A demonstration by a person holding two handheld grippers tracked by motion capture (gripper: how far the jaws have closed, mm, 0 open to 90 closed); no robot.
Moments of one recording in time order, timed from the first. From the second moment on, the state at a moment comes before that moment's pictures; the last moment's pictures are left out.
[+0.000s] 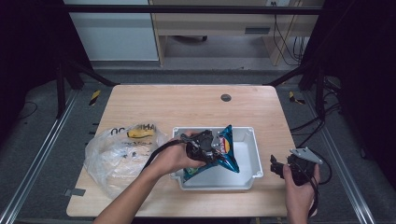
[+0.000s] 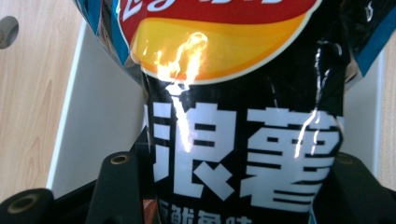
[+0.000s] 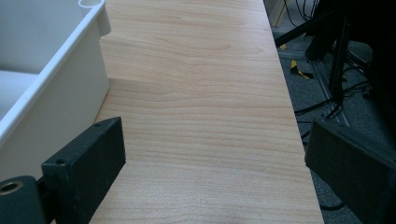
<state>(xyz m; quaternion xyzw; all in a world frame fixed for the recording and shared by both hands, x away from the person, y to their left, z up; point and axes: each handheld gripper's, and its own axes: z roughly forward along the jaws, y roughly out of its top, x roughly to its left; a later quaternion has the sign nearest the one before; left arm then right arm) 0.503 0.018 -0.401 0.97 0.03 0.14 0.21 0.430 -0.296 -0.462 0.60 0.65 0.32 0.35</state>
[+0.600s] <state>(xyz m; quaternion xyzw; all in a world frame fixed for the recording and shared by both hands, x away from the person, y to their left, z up) 0.507 0.023 -0.411 0.97 0.03 0.14 0.20 0.430 -0.295 -0.463 0.59 0.65 0.32 0.35</state>
